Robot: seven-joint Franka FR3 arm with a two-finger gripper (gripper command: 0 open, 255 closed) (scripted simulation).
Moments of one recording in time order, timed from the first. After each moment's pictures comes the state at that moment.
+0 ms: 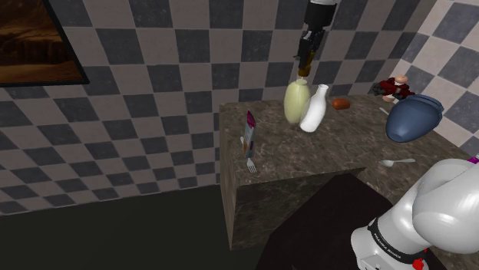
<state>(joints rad) 0.07 -0.23 -0.11 -1.81 -0.04 1.58 -0.31</state>
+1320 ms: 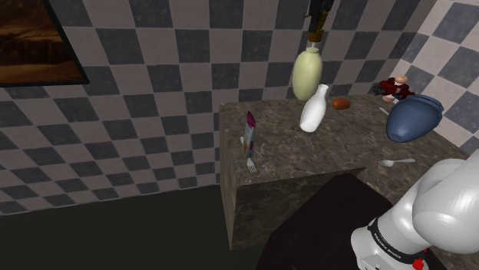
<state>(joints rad) 0.07 -0.11 -0.11 -1.38 -0.03 1.28 -0.32</state>
